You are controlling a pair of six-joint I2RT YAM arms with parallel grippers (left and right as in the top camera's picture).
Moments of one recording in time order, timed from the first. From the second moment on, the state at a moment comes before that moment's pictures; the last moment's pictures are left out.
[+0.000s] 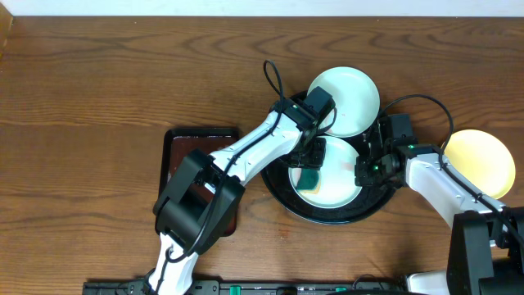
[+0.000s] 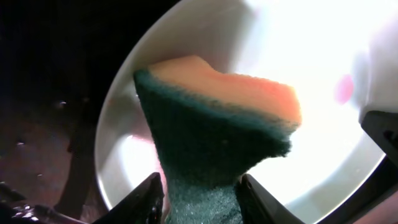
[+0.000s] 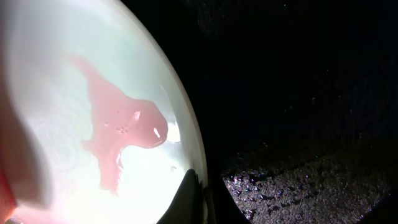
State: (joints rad) left arm -0.72 2.08 1.56 -0.90 0.24 -0.53; right arm 0.13 1.60 0.79 -0.58 -0.17 0.19
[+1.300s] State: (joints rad) left arm -0.85 2.08 1.52 -0.81 0.09 -0.51; right arm 0.13 1.60 0.79 -0.58 -0.17 0.19
